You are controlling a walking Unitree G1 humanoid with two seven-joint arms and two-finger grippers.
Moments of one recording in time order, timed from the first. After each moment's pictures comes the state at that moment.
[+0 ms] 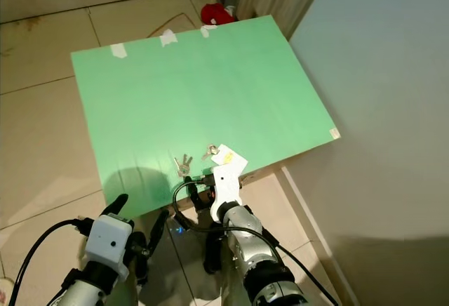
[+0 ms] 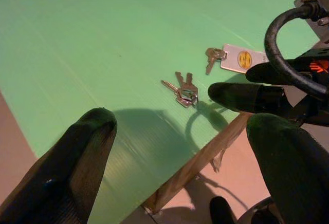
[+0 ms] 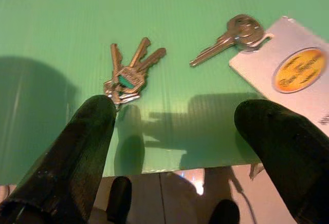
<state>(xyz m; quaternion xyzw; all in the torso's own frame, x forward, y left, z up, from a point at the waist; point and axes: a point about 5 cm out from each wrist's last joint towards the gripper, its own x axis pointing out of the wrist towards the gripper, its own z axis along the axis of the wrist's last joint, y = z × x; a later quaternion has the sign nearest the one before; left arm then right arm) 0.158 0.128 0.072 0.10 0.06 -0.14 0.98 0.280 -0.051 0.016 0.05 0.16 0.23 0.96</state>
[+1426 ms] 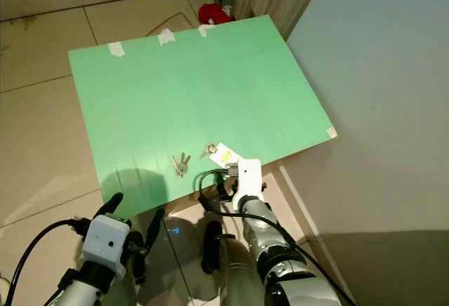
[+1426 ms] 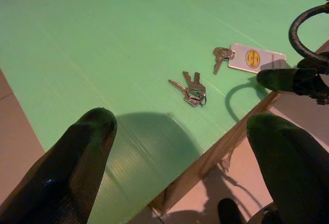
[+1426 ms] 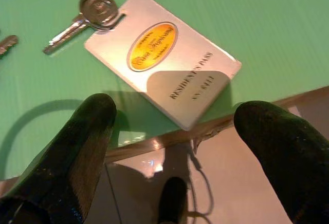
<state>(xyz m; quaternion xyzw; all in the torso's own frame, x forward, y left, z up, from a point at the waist) 0.159 0.132 0.073 0.12 0.05 -0.13 0.98 0.298 -0.097 0.006 0.04 0.20 0.09 0.97</state>
